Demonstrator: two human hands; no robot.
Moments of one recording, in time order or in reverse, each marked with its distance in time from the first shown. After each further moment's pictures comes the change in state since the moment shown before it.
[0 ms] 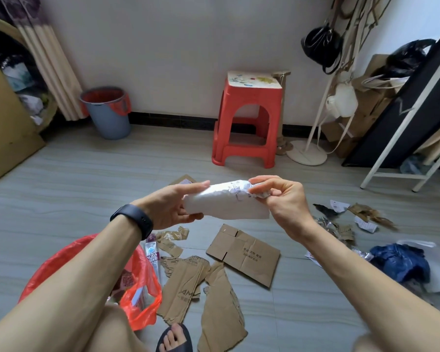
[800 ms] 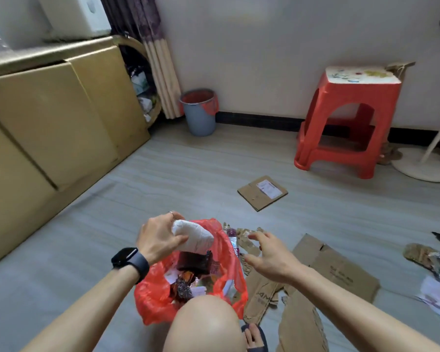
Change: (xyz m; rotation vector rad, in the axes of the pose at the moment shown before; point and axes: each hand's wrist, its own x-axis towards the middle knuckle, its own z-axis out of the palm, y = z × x) left_hand -0.106 -0.123 -0.187 1.169 0.929 0.106; right_hand -0.037 0.088 0.189 -0.853 -0.724 0.115
